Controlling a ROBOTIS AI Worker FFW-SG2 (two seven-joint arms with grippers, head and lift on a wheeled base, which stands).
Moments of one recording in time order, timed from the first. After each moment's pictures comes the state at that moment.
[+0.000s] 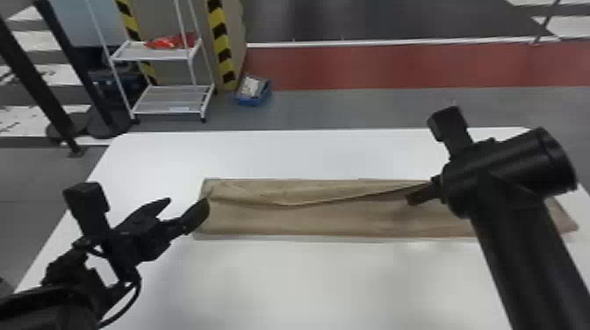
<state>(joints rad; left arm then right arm) 0.19 0.04 0.34 -1.92 0.21 0.60 -0.53 -0.44 0.00 0.11 -1.43 0.71 1.17 0.67</state>
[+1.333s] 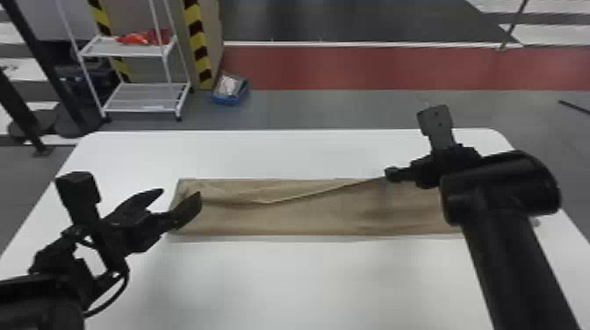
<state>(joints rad) 0.13 0.10 0.24 -1.82 0.23 0.53 -0.53 -0.45 0.00 -0.07 -1.26 0.48 0.71 0.43</state>
